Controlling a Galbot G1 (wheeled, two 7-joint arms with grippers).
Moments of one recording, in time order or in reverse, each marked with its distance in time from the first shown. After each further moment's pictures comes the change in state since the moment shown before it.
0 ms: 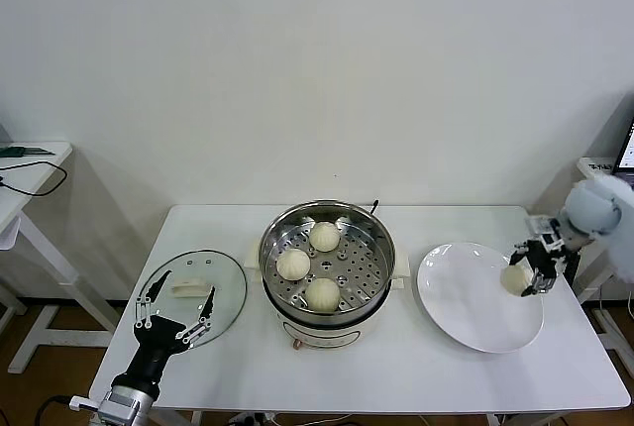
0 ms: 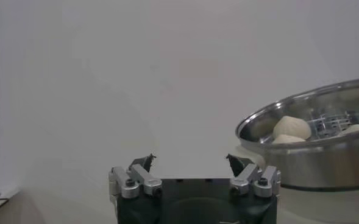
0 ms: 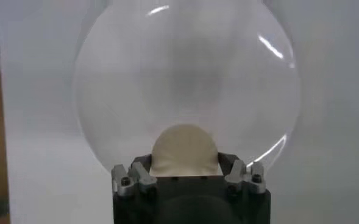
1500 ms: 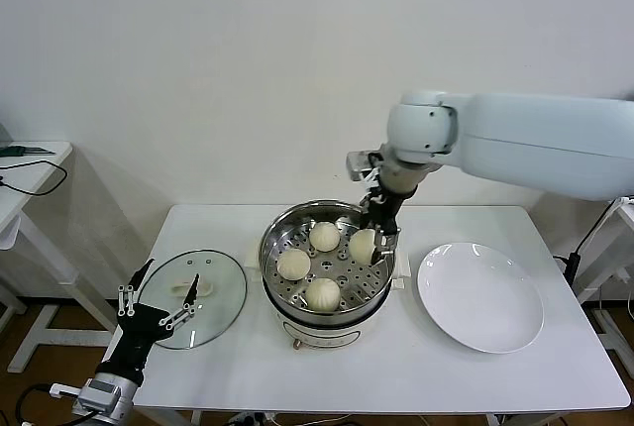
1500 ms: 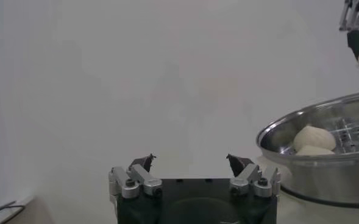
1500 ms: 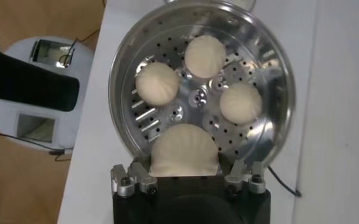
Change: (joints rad) left arm -0.060 0.012 -0.072 0.034 -0.061 -0.005 0.034; right arm 0.719 0.550 -0.748 0.266 0.711 -0.440 0.217
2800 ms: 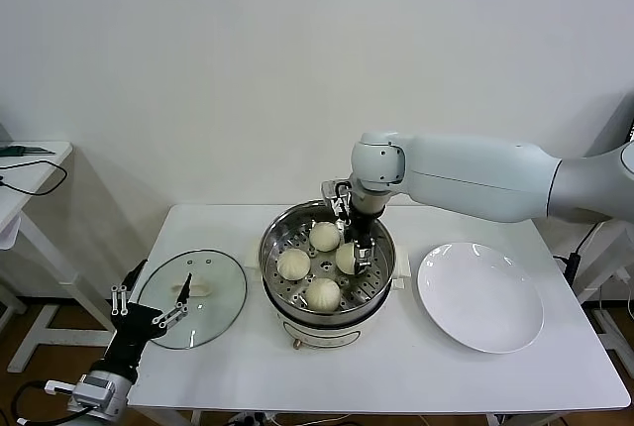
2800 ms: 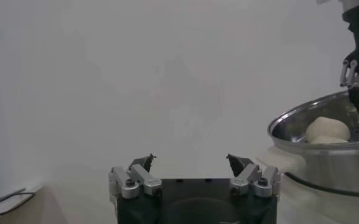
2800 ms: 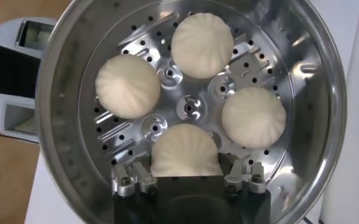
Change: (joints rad) left arm -0.019 0.002 -0.026 0.031 -0.018 0.007 0.006; right arm -0.242 0.116 0.099 -0.212 -0.155 0.001 -0.006
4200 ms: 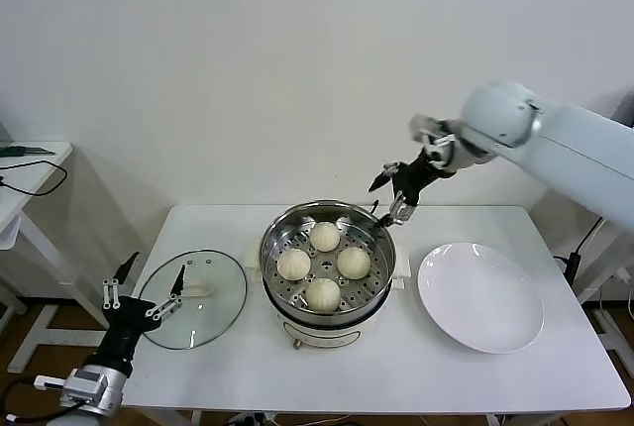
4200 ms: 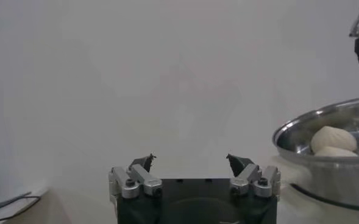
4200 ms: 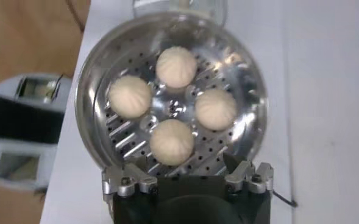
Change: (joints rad) left arm -0.012 0.006 -0.013 -0.044 -0.029 0.052 -0.020; right arm -0.179 -0.471 0.518 0.177 0.132 0.139 0.119
